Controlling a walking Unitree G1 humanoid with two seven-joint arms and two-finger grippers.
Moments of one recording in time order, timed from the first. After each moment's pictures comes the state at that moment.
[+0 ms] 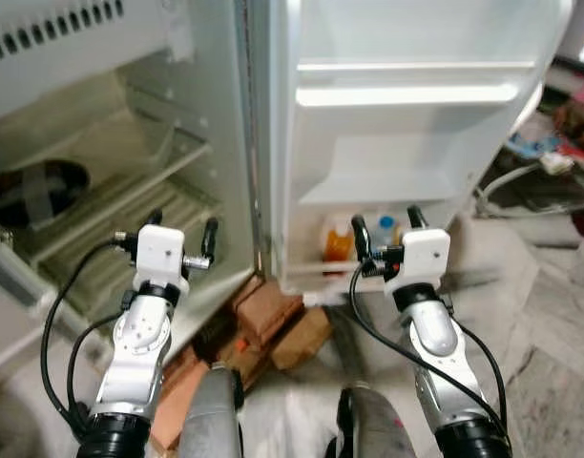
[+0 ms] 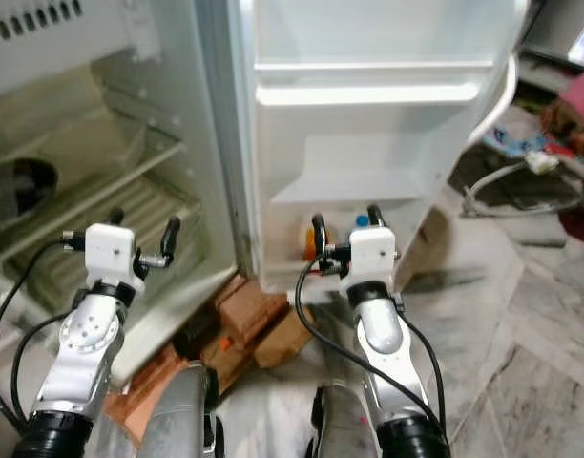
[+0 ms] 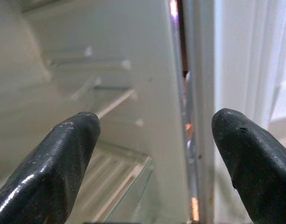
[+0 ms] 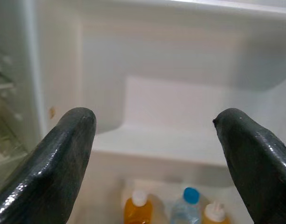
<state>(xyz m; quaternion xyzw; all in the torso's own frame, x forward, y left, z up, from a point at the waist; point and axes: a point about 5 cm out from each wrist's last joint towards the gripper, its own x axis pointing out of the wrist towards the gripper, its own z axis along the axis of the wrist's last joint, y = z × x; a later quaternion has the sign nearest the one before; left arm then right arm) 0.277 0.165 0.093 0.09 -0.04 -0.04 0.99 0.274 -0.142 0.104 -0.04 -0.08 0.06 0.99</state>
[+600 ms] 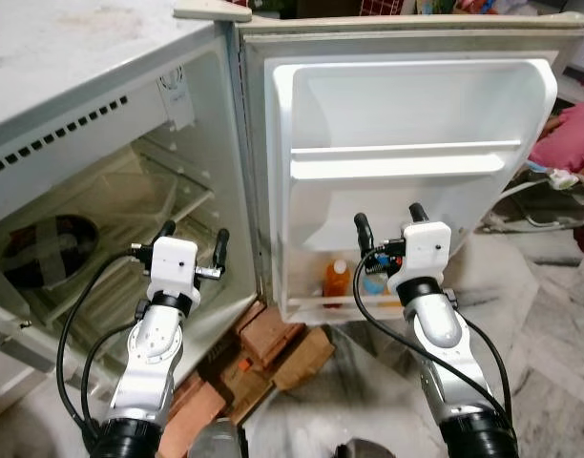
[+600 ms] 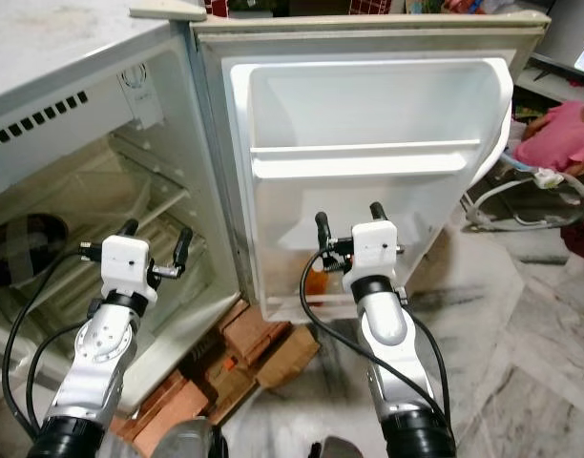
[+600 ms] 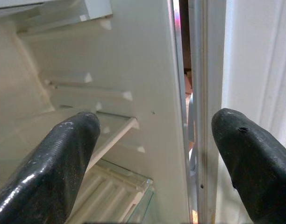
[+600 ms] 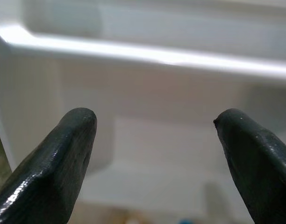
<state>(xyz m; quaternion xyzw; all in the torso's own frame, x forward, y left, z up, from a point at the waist) 0.274 0.158 0.081 0.09 -0.03 -0.05 0.99 0.280 -0.146 0.097 -0.04 -0.03 0.05 1.00</state>
